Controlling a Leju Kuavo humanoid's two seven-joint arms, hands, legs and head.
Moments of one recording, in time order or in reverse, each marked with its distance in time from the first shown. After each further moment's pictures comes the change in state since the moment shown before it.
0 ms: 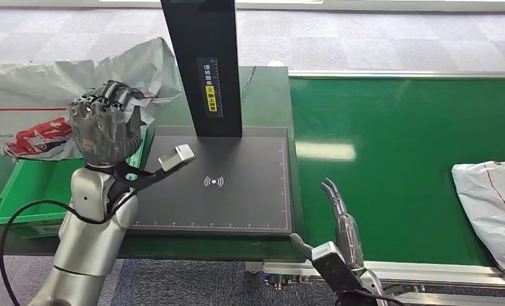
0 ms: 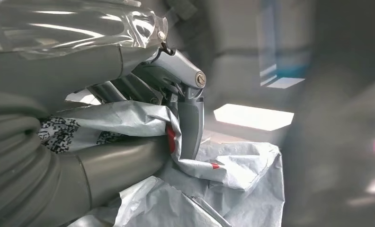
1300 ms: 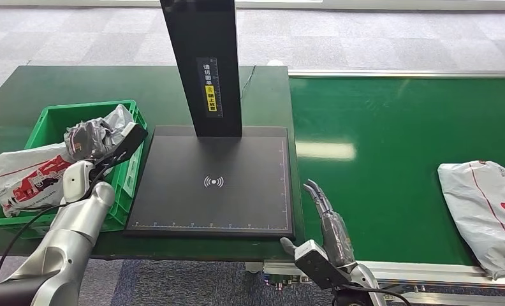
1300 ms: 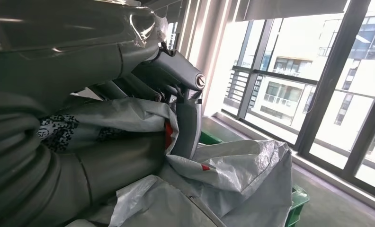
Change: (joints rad) left arm -0.207 0.069 0.323 0.782 0.170 -0.185 0.070; right arm -0.028 0.011 0.013 -0.003 0.103 0.115 0.050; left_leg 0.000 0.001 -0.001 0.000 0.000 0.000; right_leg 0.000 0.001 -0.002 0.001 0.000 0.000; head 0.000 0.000
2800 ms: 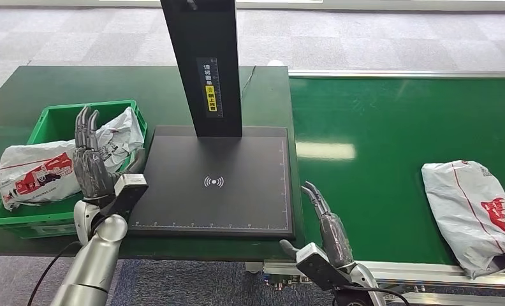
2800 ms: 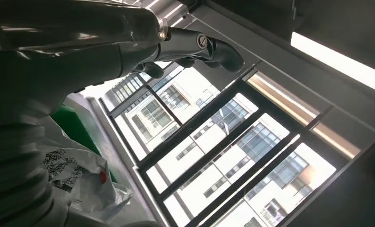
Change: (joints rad) left arm 0.357 -0.128 -0.089 -0.532 0.635 0.229 -0.708; right arm -0.024 -0.043 0.039 0.056 -0.064 -0.038 -0.043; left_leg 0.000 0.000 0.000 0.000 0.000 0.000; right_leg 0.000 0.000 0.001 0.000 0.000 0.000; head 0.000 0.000
